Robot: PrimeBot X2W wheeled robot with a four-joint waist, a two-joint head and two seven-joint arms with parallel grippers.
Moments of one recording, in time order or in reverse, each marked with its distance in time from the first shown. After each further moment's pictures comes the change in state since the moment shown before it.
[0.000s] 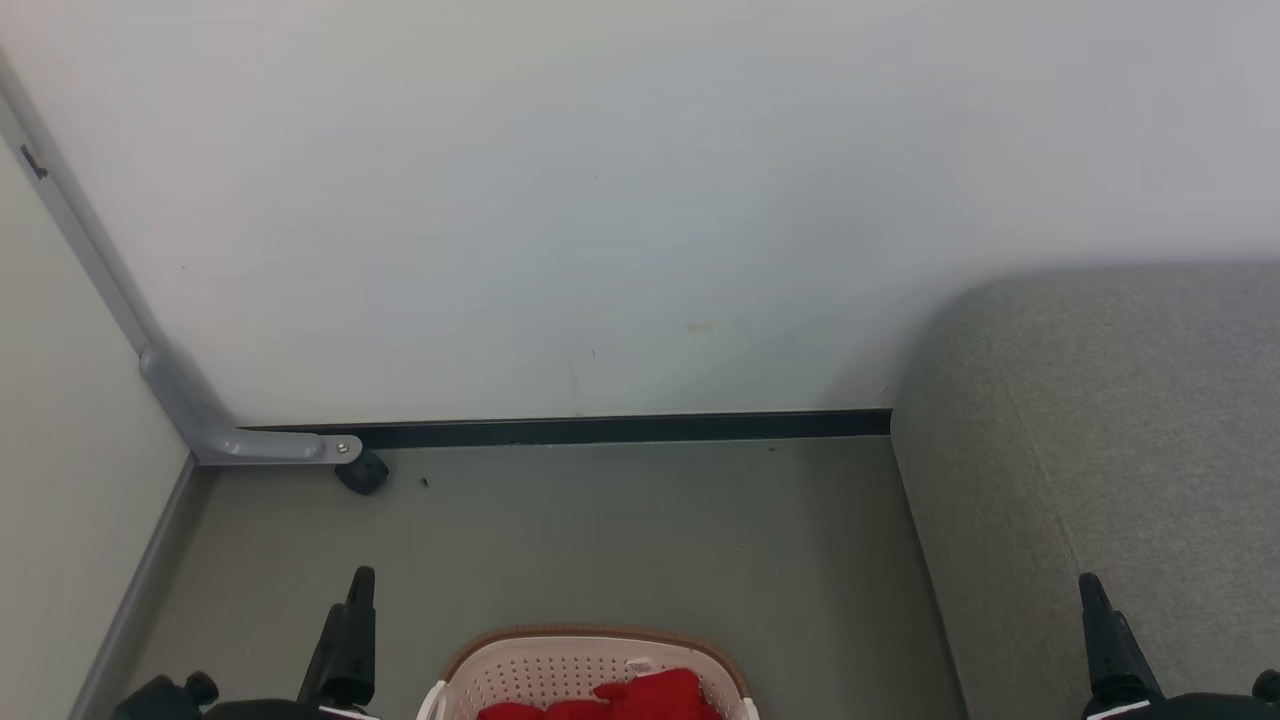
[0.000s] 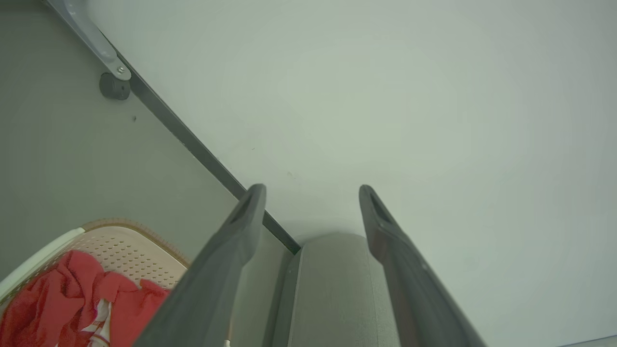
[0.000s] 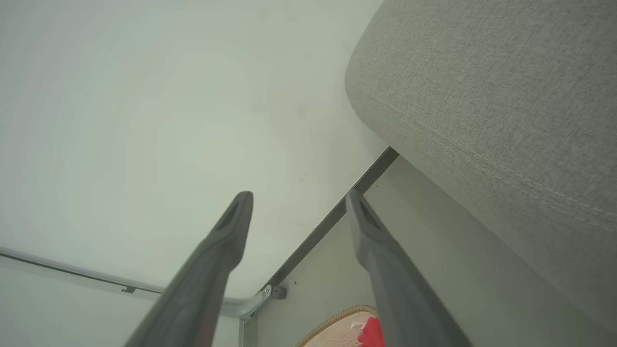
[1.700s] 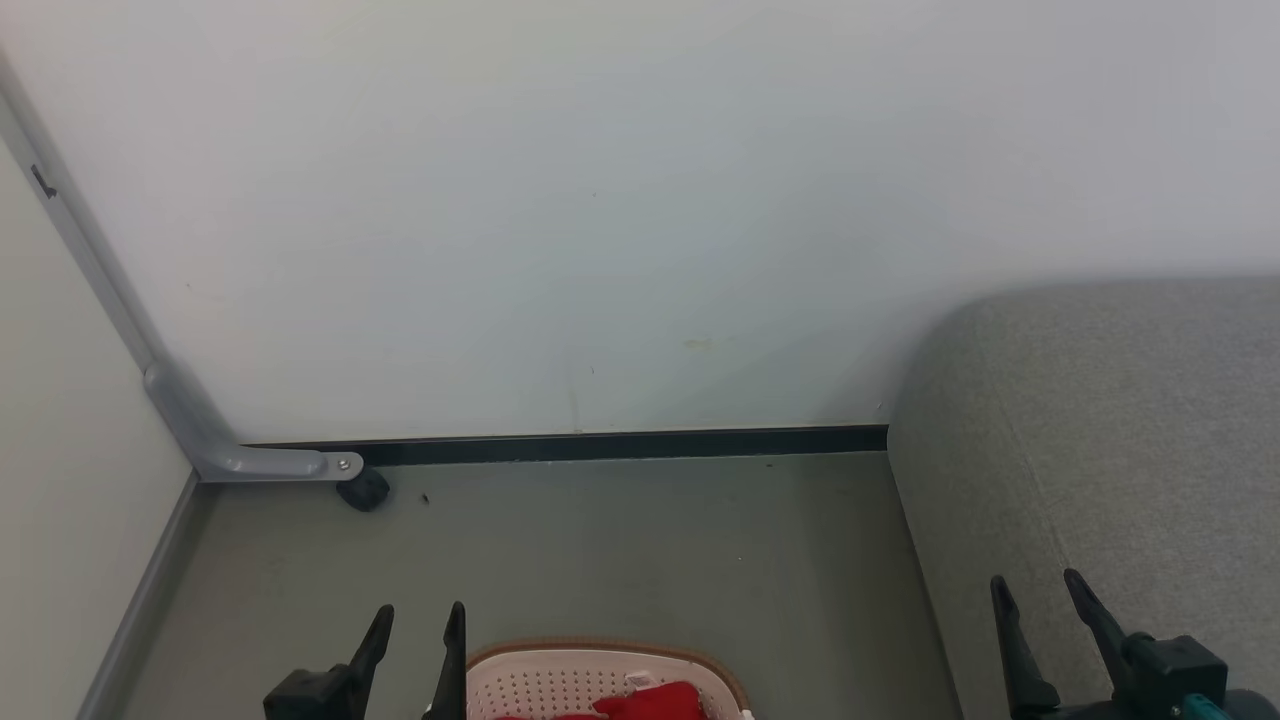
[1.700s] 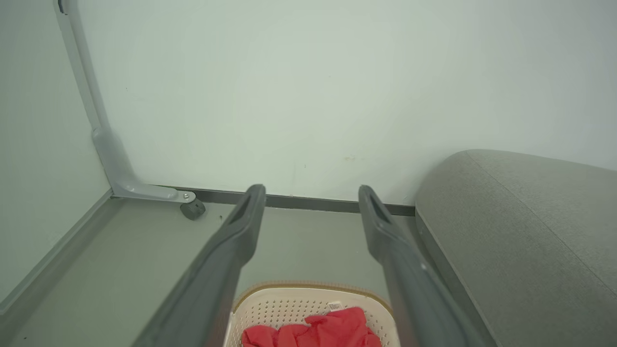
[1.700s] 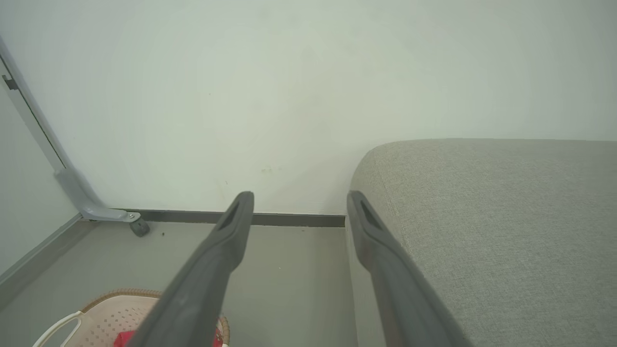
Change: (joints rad) left arm -0.018 0.032 -0.194 0.100 0.756 0.114 -0.190; right arm -0.036 -0.111 0.246 0.021 -0.759 -0.136 -0.190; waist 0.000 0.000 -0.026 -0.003
